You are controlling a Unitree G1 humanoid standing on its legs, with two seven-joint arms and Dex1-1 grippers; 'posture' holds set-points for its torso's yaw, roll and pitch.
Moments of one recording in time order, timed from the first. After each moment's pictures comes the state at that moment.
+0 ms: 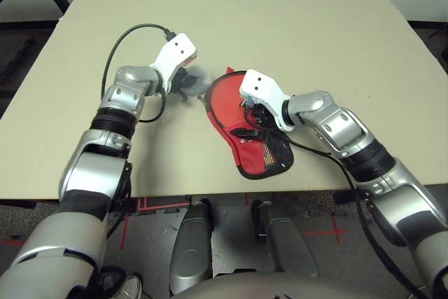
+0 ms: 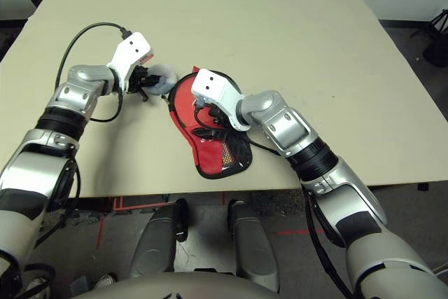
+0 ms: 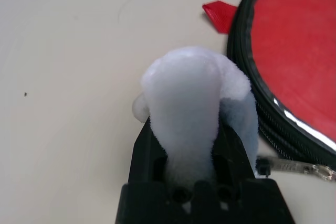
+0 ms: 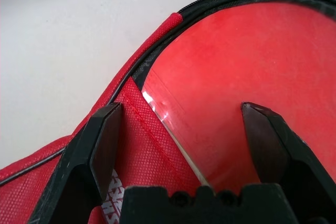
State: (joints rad) left arm -1.06 0.40 -0.20 1.00 0.08 0.09 -0.73; right arm -0.75 -0.41 0.48 0.04 0.09 0.75 0.86
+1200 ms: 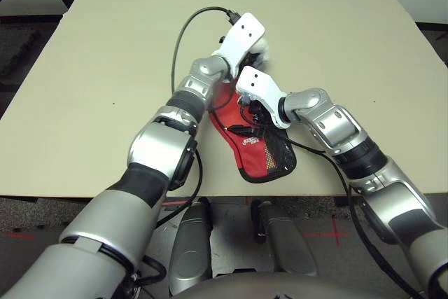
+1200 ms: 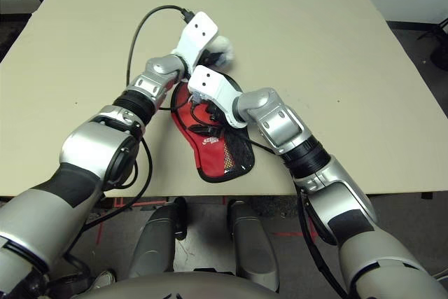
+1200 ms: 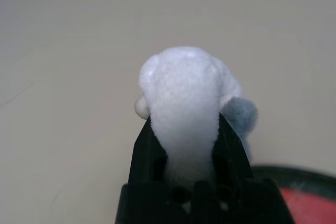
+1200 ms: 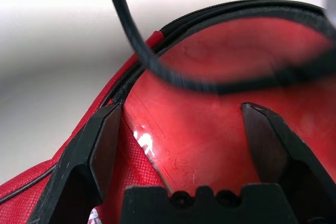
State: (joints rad) left arm -1.28 -0.02 -0.10 1.28 0.10 -0.12 -0.46; right arm -0.77 -0.36 0.45 0.06 0.05 0.77 0.86
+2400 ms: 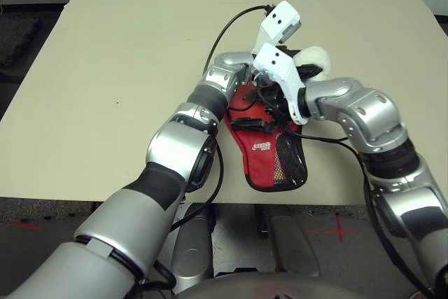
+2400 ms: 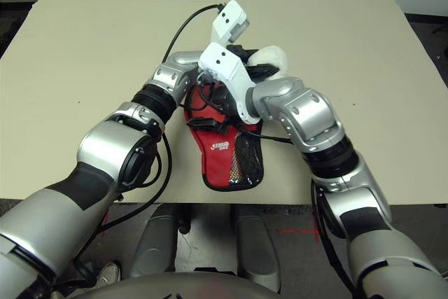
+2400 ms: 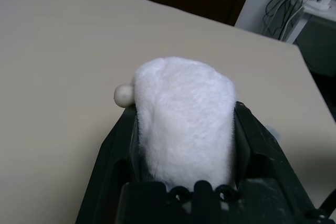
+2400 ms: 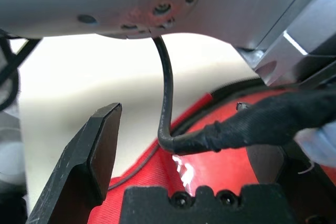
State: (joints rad) left arm -1.35 -0.05 0.00 1.16 -0.16 0.14 -0.95; right arm -0.78 -0.48 0.25 -0.28 0.40 1.16 0.83
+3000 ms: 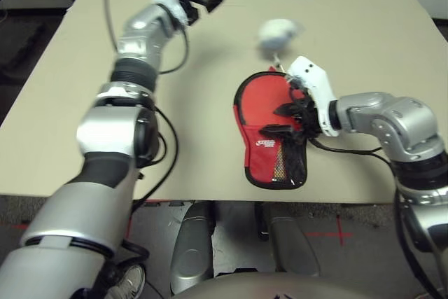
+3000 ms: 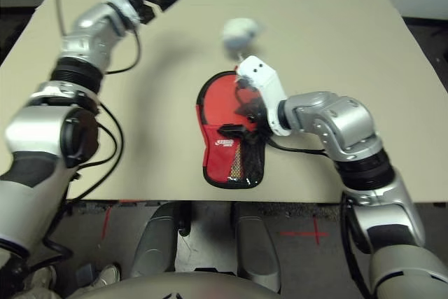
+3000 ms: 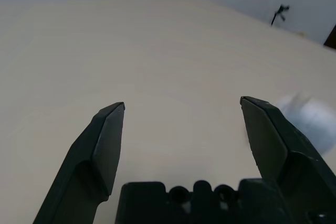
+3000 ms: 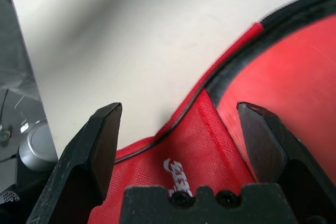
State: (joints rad) left arm -1.30 0.20 0.15 1.16 -0.17 0.01 -0.58; right arm -0.67 -0.53 0.22 -0.28 0.51 1.30 0.74
